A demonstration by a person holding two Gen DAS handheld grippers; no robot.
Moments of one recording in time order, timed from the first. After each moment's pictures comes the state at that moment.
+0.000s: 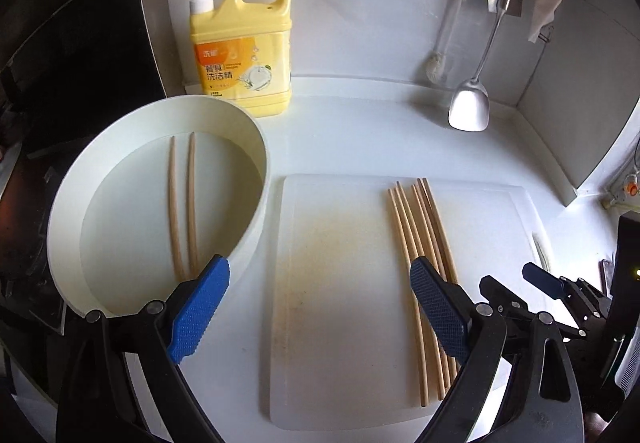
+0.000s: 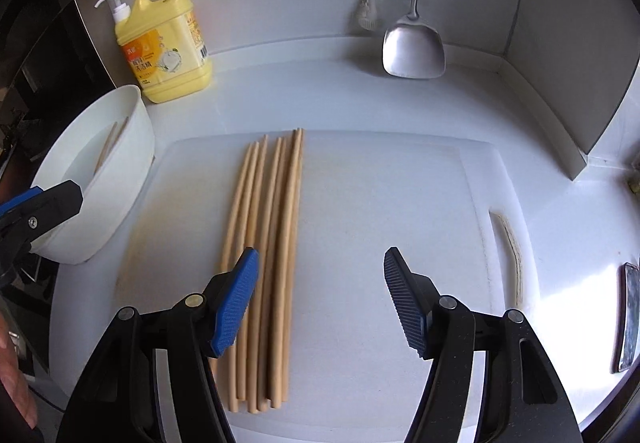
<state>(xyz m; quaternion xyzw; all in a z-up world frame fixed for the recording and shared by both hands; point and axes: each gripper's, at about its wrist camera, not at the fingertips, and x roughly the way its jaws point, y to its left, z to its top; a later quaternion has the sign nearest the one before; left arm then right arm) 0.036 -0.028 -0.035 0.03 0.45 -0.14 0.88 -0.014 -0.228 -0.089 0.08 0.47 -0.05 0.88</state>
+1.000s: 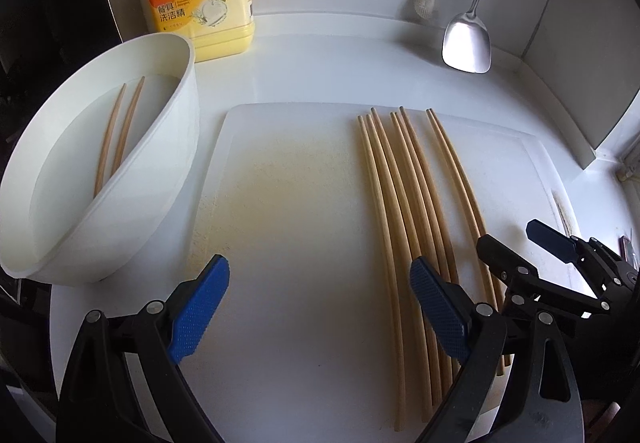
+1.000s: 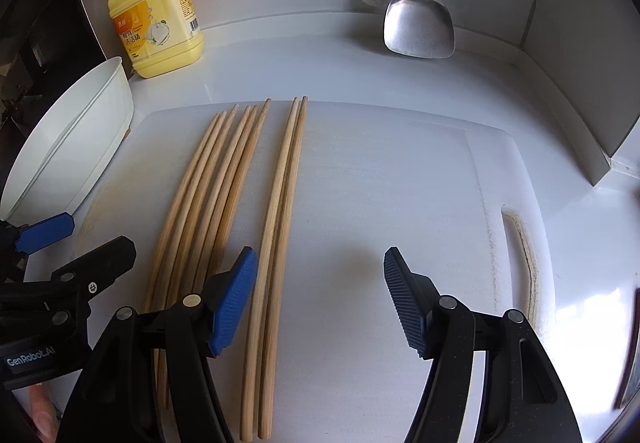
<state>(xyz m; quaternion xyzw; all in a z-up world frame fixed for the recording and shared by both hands) 0.029 -0.077 -0.109 0.04 0.49 -0.13 0.86 -0.009 -0.254 -0.127 0.06 0.48 -0.03 0.88</state>
